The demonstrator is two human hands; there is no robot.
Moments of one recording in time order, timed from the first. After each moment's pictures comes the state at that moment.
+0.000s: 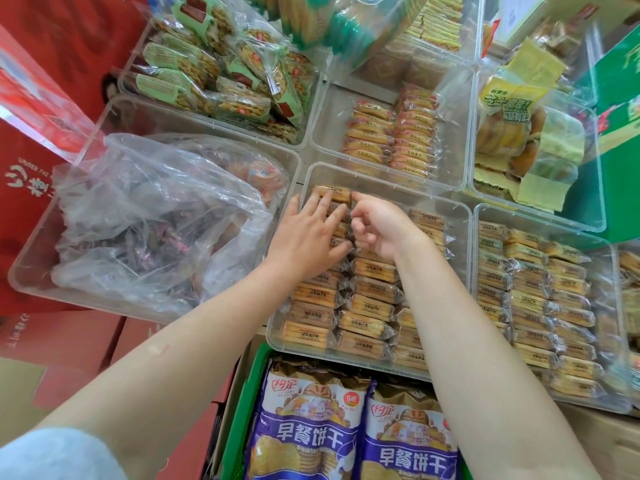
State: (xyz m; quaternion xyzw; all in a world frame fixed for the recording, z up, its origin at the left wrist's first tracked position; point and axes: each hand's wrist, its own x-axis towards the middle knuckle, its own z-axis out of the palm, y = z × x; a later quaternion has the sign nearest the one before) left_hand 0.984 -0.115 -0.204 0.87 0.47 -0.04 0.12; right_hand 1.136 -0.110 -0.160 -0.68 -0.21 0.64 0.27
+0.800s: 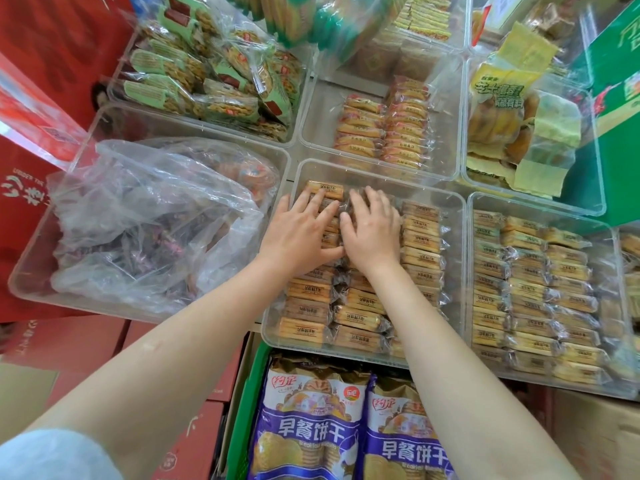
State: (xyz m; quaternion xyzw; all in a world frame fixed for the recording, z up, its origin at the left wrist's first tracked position) left_hand 0.984 -0.115 -0.204 0.88 0.47 -0.05 0.11; right_hand 1.134 -0.145 -0.210 -0.78 -0.60 0.15 0.08
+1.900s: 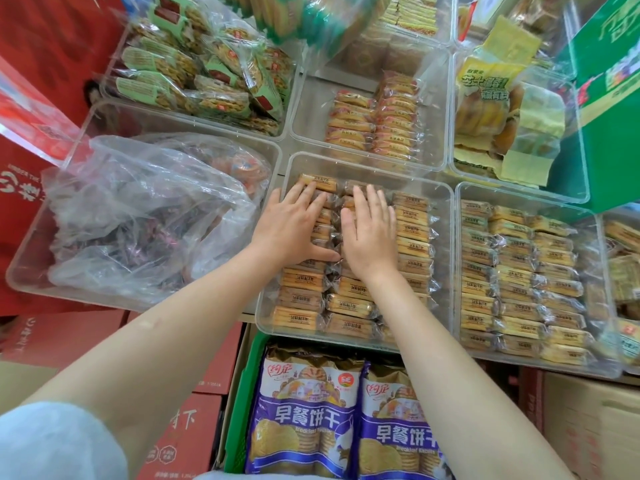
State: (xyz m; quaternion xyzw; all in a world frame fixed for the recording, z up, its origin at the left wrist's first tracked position) left_hand 0.982 -0.115 -0.202 0.88 0.45 -0.08 0.09; right_hand 1.140 -0.176 -0.207 -0.78 -0.59 0.19 0.11
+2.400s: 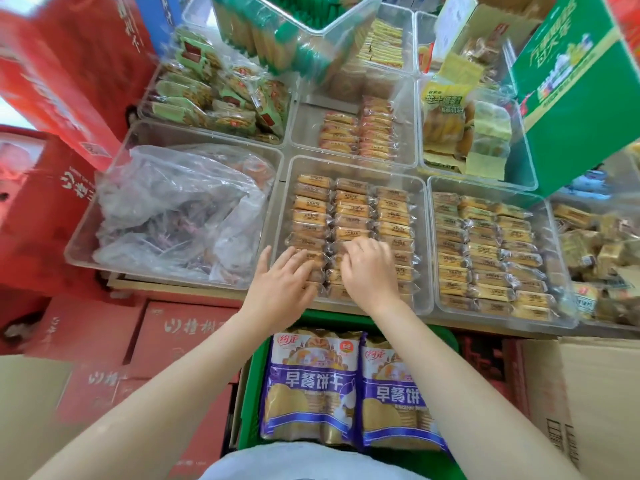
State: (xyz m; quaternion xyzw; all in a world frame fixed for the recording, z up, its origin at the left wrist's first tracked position) left_hand 0.927 -0.263 -0.174 0.87 0.45 -0.01 0.18; right_hand 1.114 -0.279 -0.161 -0.75 -0.65 0.13 0.02
